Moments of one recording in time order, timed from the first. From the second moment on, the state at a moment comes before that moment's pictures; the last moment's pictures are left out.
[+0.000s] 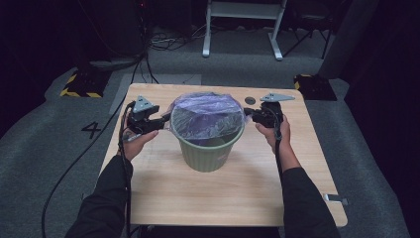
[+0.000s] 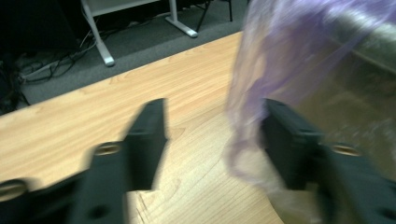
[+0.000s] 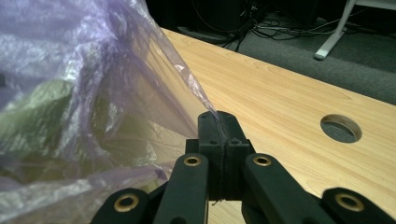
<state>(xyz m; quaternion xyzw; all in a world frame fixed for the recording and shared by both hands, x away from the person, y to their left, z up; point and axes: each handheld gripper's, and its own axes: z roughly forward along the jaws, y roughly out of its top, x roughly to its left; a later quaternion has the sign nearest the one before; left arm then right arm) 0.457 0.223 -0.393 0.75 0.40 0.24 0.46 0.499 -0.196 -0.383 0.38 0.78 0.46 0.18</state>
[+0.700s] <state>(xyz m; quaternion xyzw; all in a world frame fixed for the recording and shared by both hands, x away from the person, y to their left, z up) 0.397 0.220 -0.367 0.79 0.26 0.27 0.48 0.478 -0.200 -0.359 0.35 0.78 0.47 0.22</state>
